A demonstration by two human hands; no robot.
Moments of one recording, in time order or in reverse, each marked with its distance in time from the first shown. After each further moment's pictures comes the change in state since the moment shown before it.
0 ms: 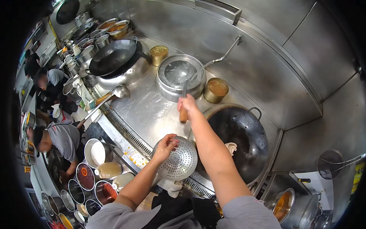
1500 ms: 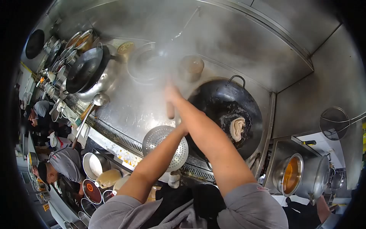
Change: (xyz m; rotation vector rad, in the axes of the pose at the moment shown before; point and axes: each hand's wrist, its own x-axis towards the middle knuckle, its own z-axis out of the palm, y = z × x) left_hand 0.121 -0.052 0.158 0.038 -0.514 0.100; right_hand 0.027 0.052 -0.062 -0.872 0.423 -0.658
